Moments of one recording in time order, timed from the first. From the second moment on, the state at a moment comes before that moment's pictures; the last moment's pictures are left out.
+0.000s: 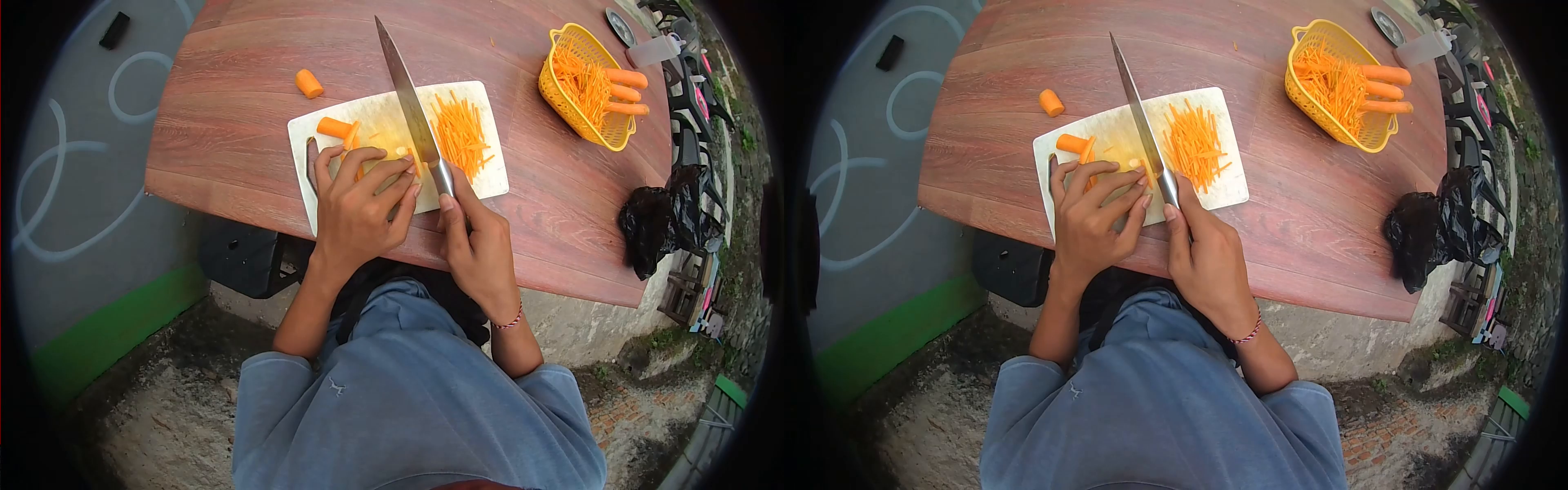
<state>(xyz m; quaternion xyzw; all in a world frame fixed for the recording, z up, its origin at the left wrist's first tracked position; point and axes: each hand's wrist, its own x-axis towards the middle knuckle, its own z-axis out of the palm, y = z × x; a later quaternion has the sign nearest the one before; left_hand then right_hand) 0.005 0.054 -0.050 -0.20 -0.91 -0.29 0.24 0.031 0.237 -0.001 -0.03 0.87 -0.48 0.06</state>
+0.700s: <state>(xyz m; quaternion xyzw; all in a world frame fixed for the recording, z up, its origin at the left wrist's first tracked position) 0.004 0.054 -0.051 -0.21 -0.90 -0.29 0.24 0.056 0.242 0.013 0.01 0.85 -0.52 0.12</state>
